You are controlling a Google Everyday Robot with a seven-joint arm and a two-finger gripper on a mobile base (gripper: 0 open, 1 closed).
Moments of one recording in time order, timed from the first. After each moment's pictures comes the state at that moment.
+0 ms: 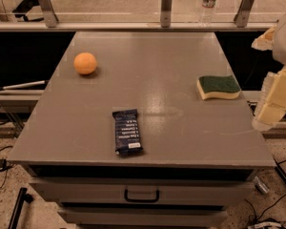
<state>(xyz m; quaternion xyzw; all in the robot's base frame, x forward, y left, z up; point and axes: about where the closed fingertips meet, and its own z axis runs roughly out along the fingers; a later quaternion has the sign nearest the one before) 0.438 -0.216 0.979 -0.60 0.78 -0.04 0.16</state>
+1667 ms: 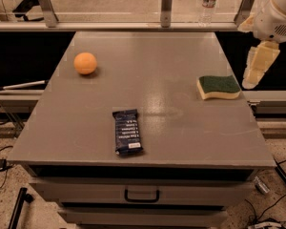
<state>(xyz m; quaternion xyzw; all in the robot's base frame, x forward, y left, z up) 0.588 -0.265 0.941 -0.64 0.75 -0.05 0.17</state>
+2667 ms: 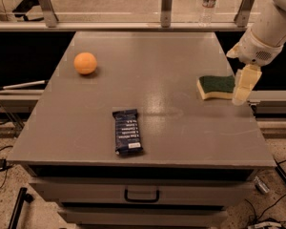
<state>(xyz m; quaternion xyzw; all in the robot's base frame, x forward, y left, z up) 0.609 -0.267 0.860 -0.65 0.75 0.00 0.13</state>
